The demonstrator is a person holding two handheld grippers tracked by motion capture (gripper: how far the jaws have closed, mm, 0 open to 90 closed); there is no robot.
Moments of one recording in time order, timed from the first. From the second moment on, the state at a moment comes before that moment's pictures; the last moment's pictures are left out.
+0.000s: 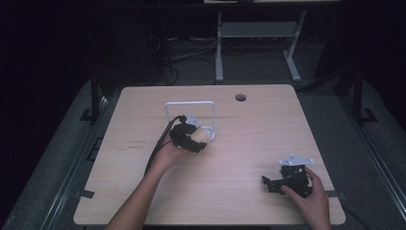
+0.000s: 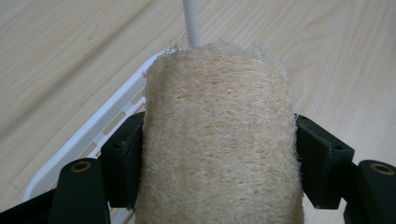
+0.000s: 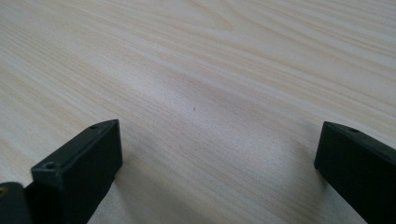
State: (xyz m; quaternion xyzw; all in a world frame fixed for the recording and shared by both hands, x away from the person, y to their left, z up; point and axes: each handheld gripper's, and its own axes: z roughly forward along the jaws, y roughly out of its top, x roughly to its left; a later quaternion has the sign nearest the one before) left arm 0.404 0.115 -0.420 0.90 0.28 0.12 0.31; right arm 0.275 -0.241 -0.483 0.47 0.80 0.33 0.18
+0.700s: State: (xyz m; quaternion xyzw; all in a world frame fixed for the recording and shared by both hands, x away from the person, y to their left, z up) left arm 0.429 0.107 -0.433 0.90 0.30 0.14 0.29; right arm 0.275 -0.241 -0.483 0.47 0.79 0.33 0.18
